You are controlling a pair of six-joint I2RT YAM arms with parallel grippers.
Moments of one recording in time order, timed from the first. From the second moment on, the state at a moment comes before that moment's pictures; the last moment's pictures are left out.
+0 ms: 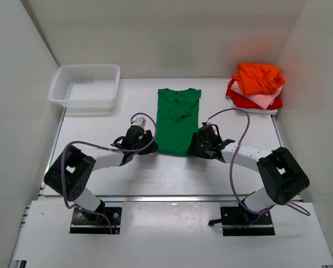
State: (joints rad) left arm -0.57 1.54 0.64 0.22 -0.02 -0.65; right arm 0.56 1.49 0.70 -0.09 0.02 0.70
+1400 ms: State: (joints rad) left arm -0.58 1.19 0.79 -0.11 0.08 -0.76; right arm 0.46 1.31 0.94 -0.44 -0.27 0.54
